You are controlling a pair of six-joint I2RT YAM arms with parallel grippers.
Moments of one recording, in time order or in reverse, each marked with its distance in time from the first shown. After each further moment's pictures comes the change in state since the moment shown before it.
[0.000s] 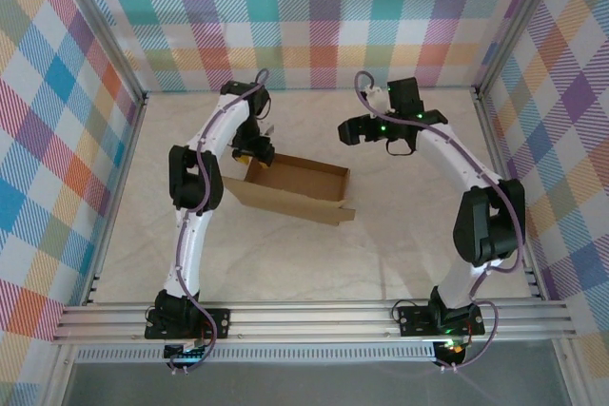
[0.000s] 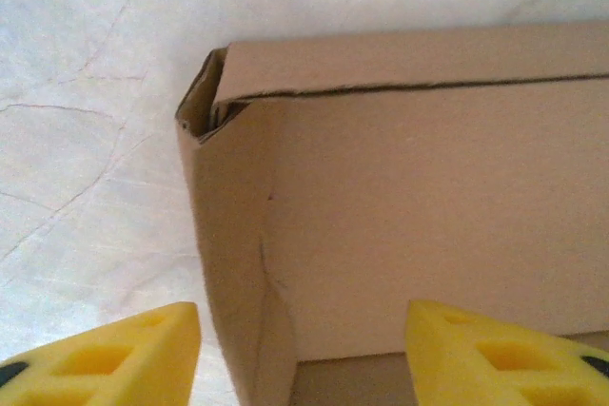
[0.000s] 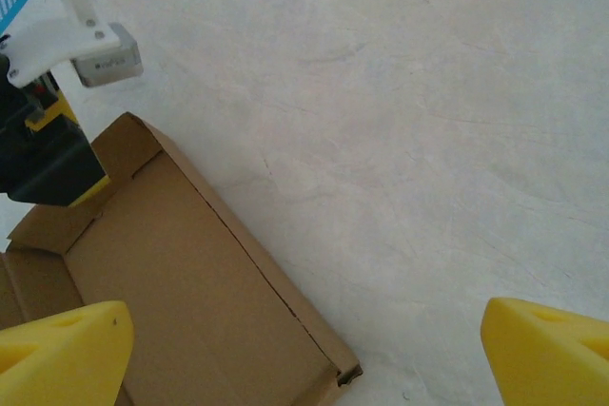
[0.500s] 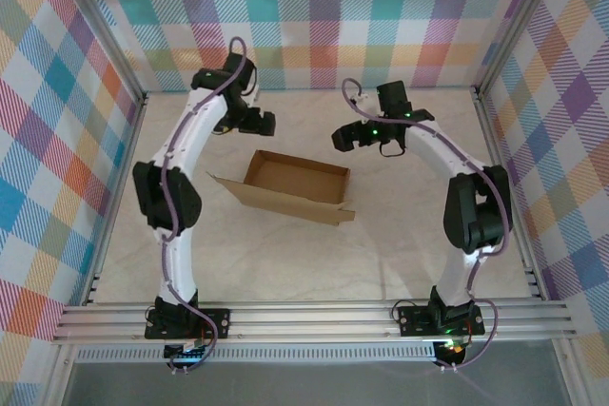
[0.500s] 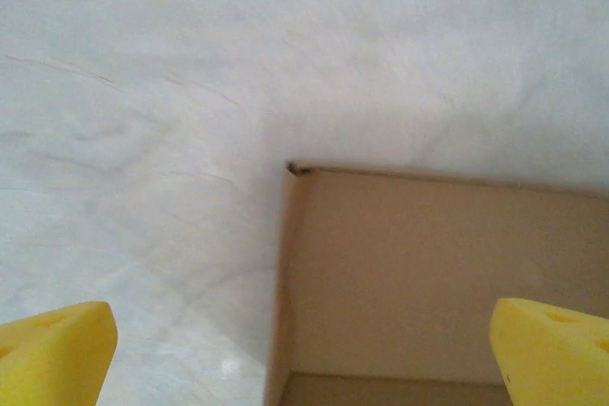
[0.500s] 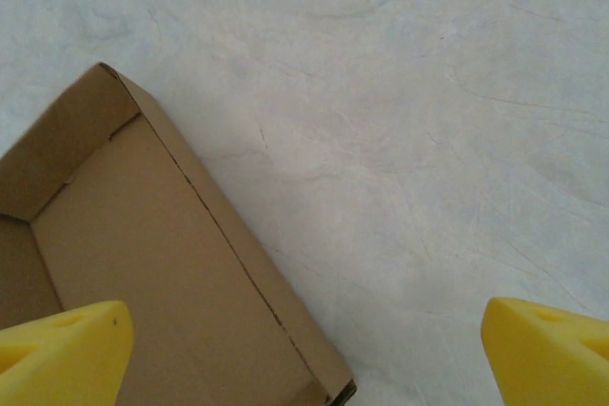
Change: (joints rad) left arm 0.004 -0.397 -0.200 0.280 -0.125 -0.164; right arm 0.025 0.129 0.051 -0.011 -0.014 -0.091
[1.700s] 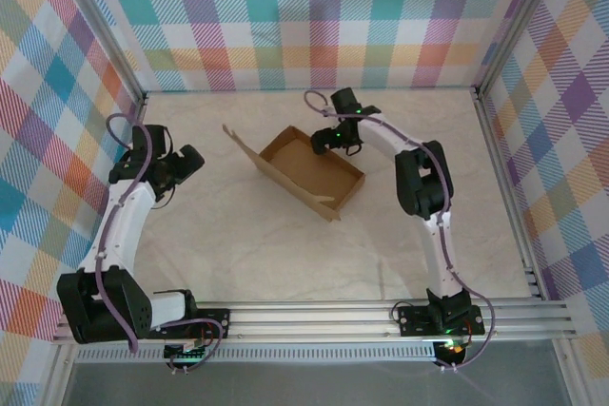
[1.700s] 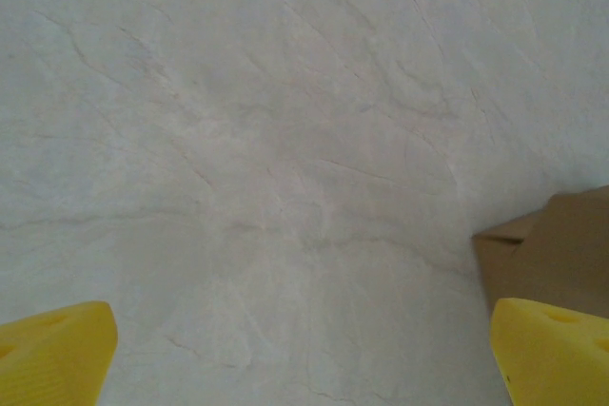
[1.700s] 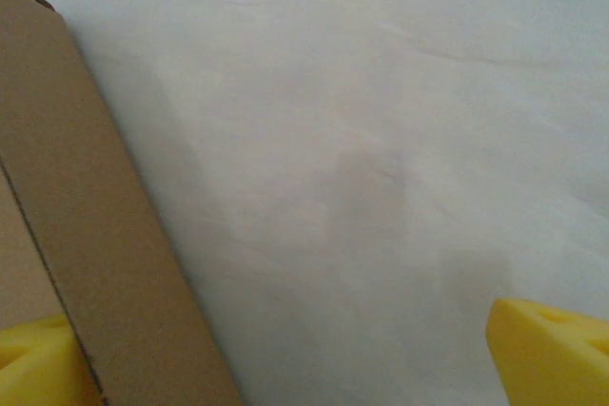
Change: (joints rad) left arm 0.352 -0.766 -1.072 0.520 0.030 -0.454; right arm 0.094 0.445 0.383 -0.122 0.356 0.201
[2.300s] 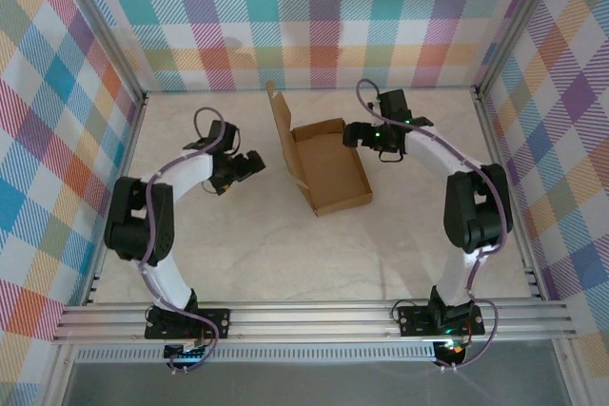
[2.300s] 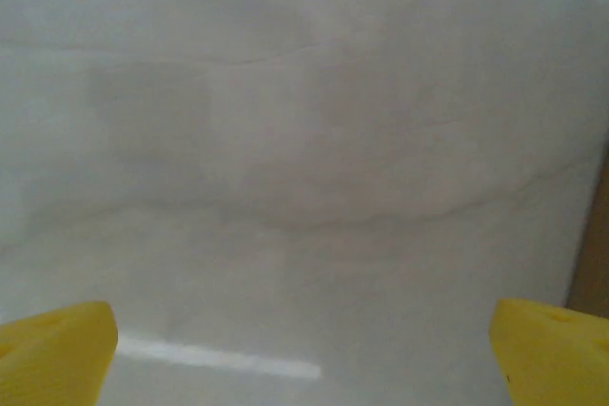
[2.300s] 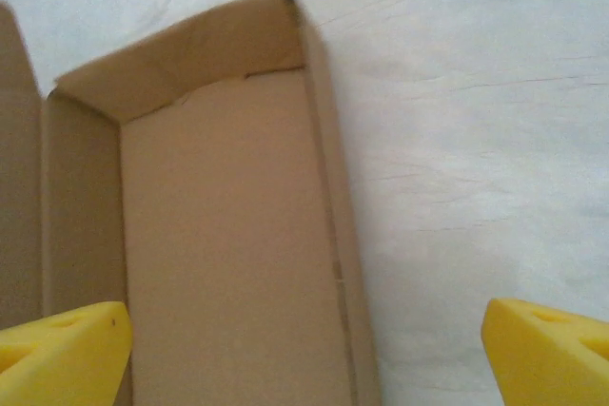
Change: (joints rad) left arm -0.313 0.537 0.140 0.239 0.143 -0.090; right arm -0.151 -0.487 -0.513 0.195 -0.087 0.253
